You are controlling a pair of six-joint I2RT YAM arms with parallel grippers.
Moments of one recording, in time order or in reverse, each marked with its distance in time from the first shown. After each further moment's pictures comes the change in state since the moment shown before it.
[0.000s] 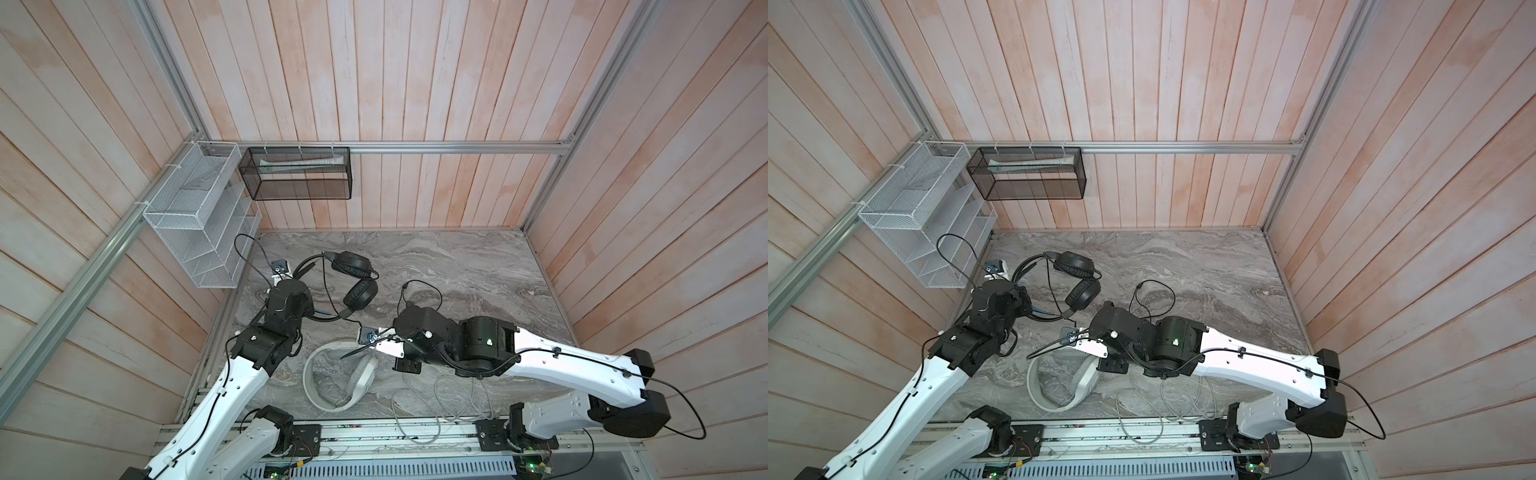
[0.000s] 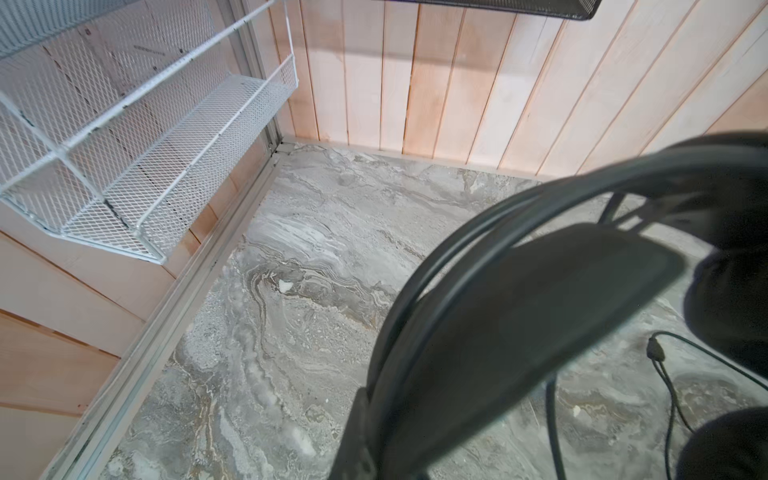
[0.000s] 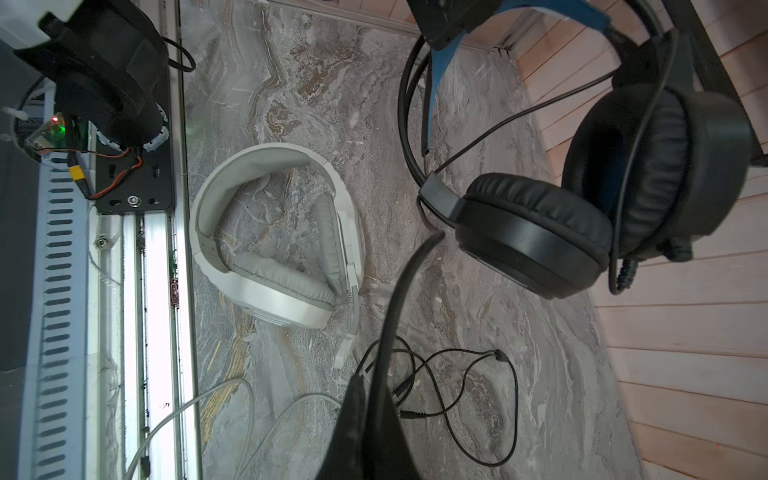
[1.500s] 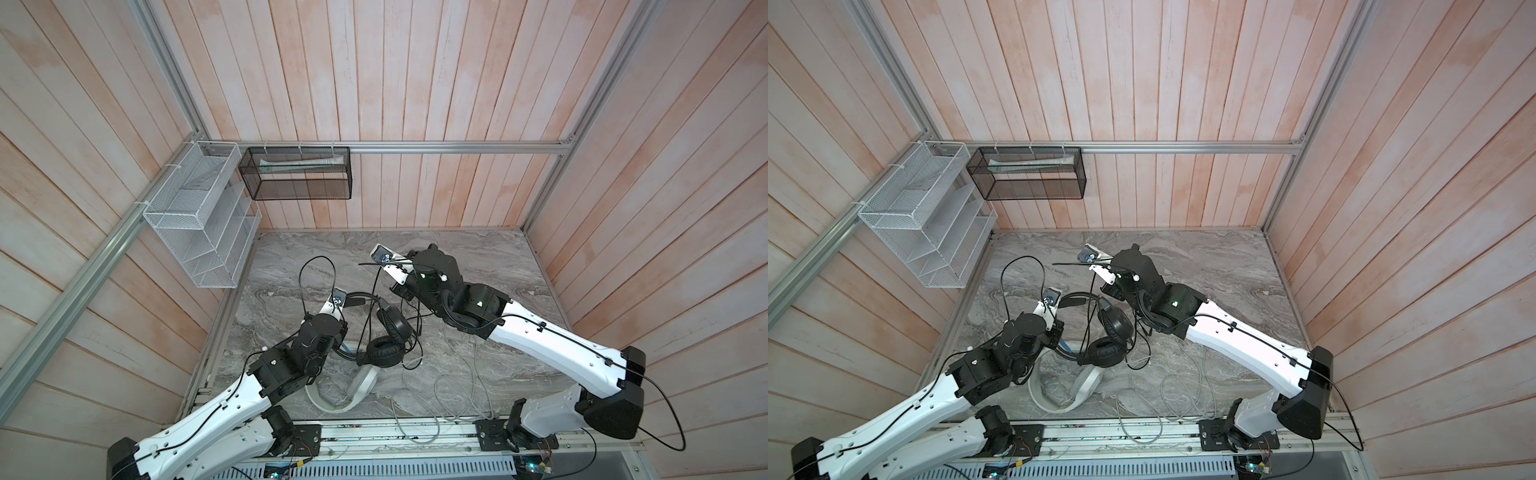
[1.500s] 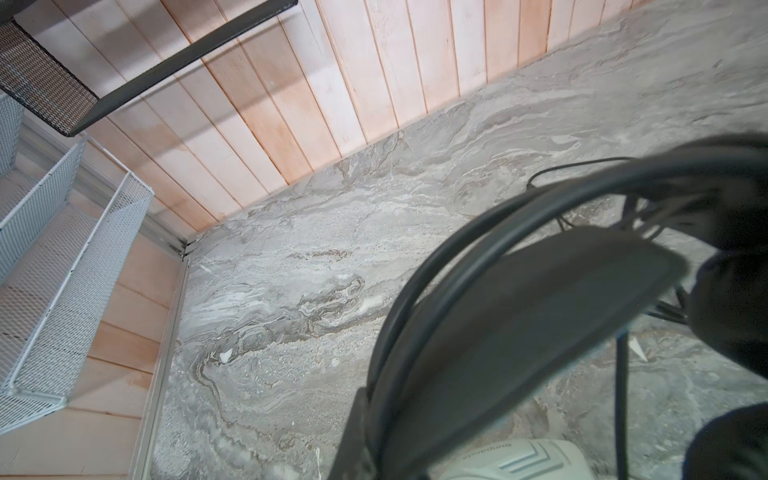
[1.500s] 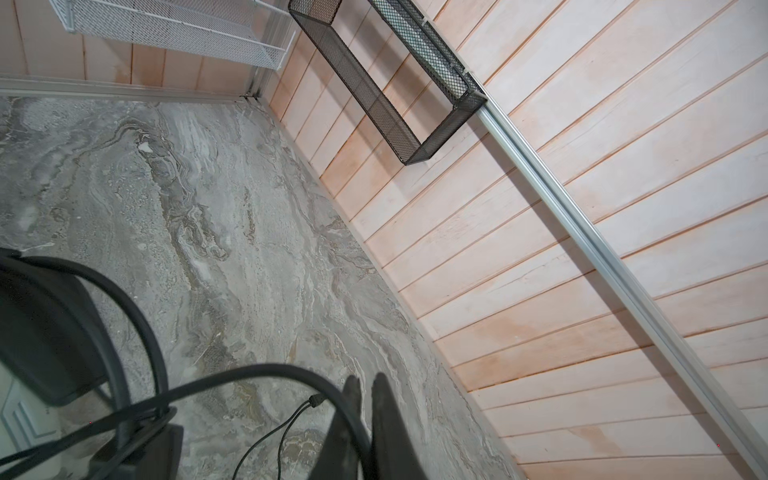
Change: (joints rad) left arm -0.453 -0.119 -0.160 0.090 -0.113 0.339; right arm -0.342 0.086 0.016 0.481 0.225 -0.172
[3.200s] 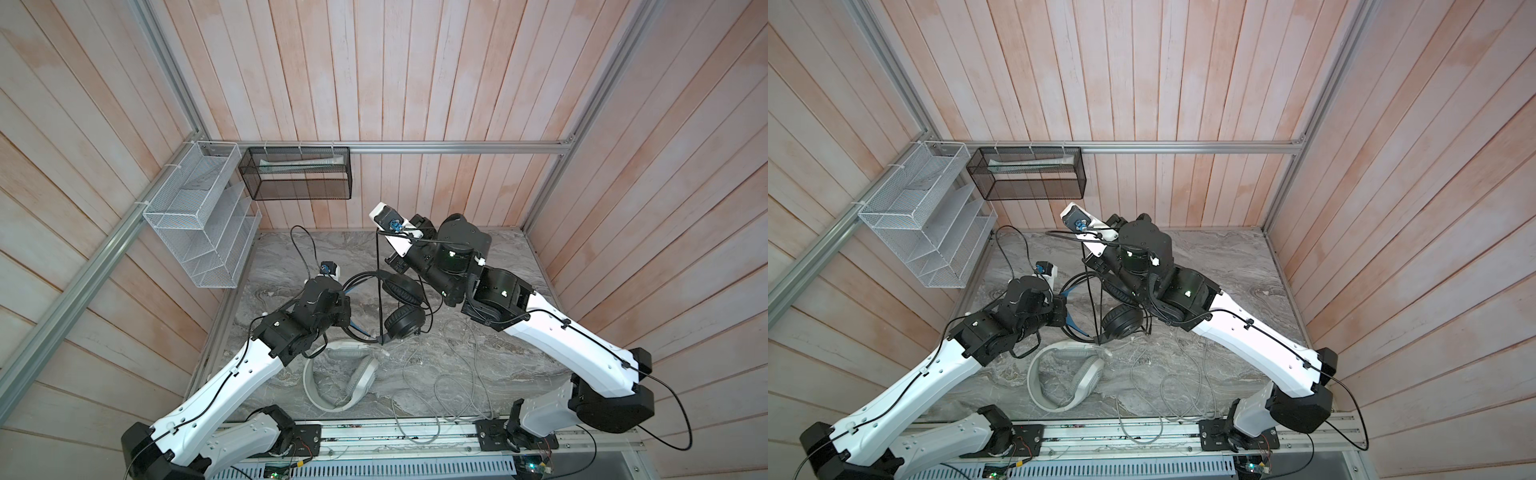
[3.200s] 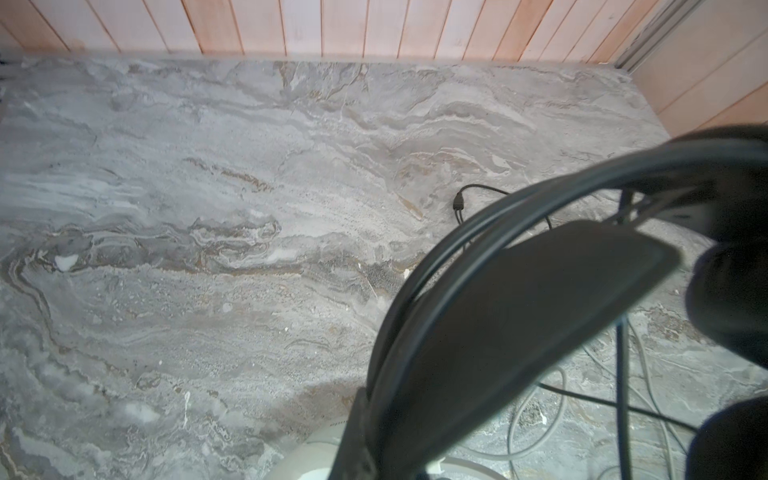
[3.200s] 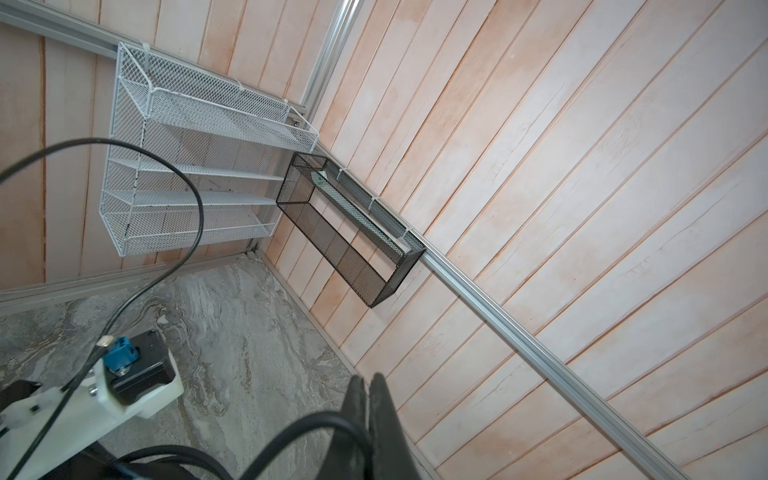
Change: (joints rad) left arm 0.211 0.264 0.327 -0.282 0.397 -0.446; right arm 0.095 0.029 0.336 0.057 -0.020 -0.028
